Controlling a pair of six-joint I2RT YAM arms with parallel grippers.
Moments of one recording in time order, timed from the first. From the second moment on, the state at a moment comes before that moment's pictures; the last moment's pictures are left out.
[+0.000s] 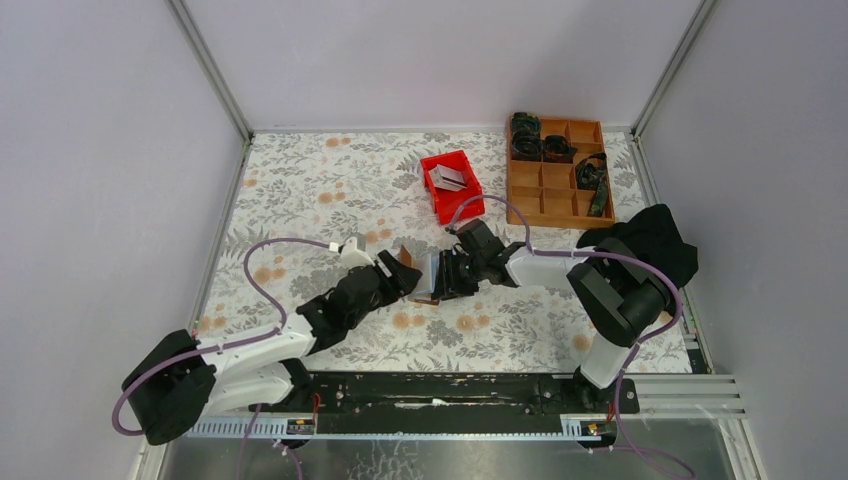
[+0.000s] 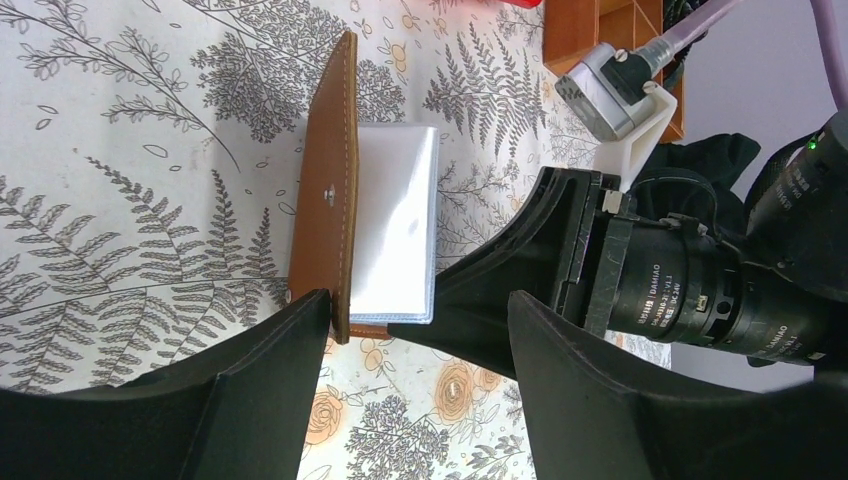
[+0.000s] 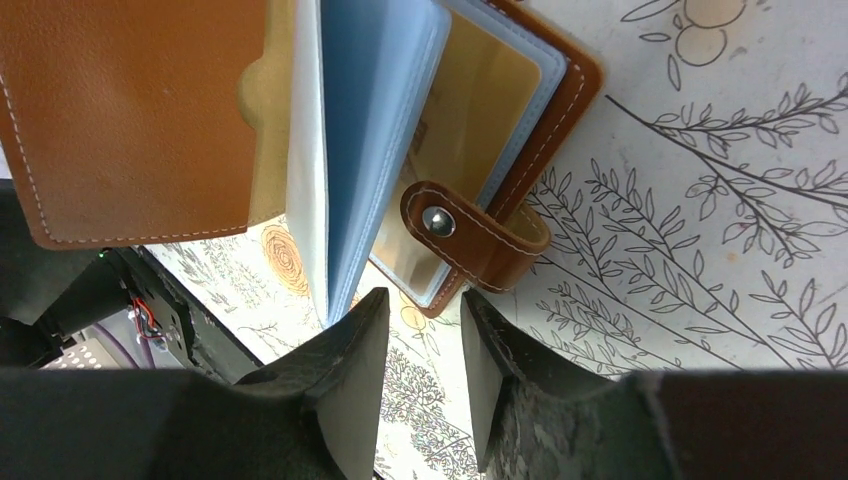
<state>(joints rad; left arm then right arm) -0.85 1.05 0.35 0.24 -0.33 -1.07 0.72 1.74 0.85 -0.07 -0.37 0.65</state>
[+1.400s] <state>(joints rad) -0.85 1.29 0.40 0.45 -0.21 -1.02 0.79 1.78 1.02 -0.26 0.07 0.49</state>
